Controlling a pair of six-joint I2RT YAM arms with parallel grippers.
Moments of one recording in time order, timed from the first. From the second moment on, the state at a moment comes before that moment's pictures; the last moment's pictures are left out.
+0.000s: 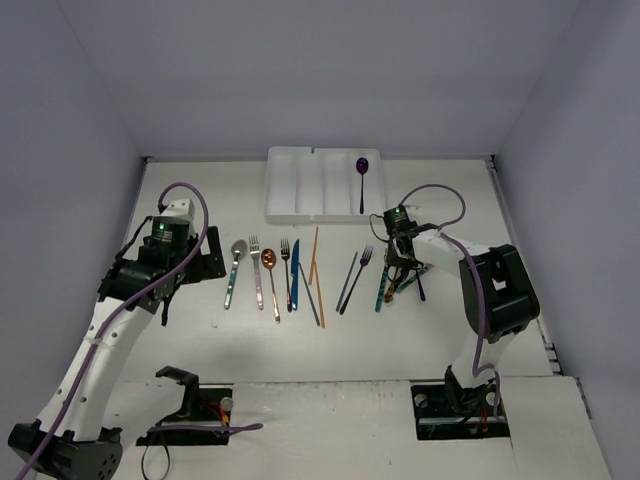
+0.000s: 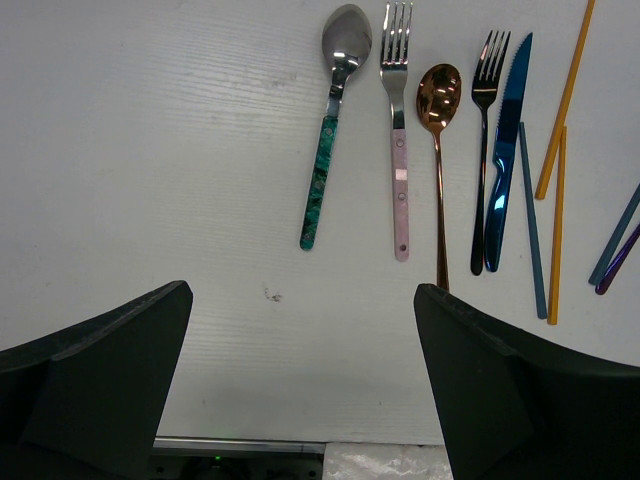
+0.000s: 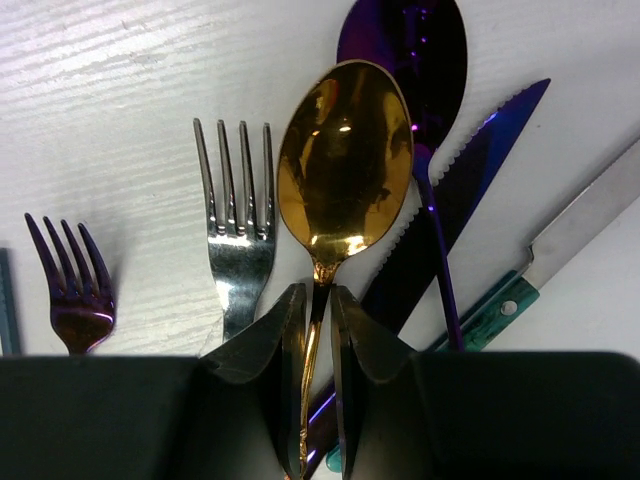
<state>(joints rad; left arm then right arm) -0.28 0.94 1.10 -0.97 -0.19 -0.36 0.36 1.75 0.98 -0.36 0.30 0.48</state>
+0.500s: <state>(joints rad) -0.28 0.94 1.10 -0.97 -0.19 -0.36 0.36 1.78 1.02 -0.35 0.31 0.48</state>
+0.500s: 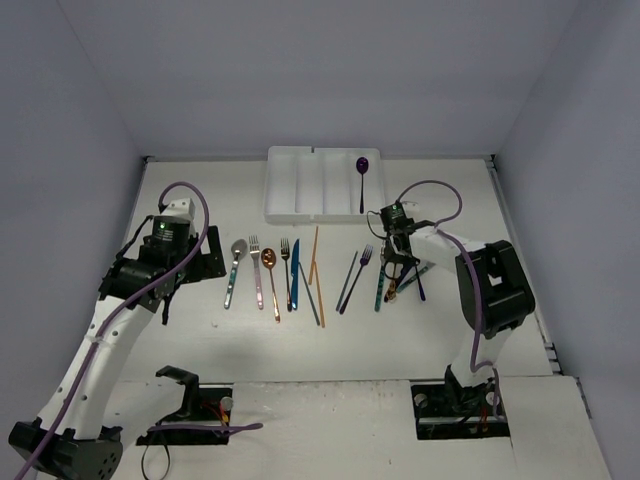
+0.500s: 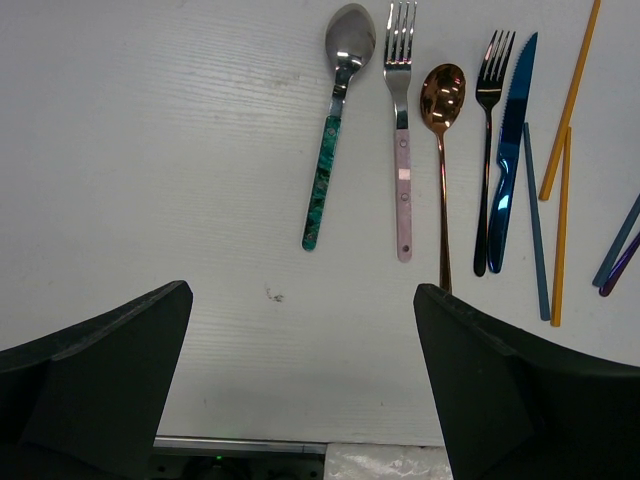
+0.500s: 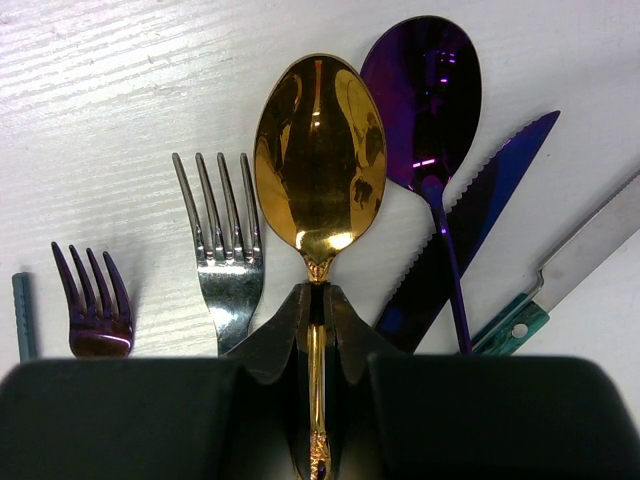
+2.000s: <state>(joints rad) -0.28 0.83 1.08 -0.98 -0.16 -0.35 0.29 2.42 2.12 -0.39 0.19 0.11</state>
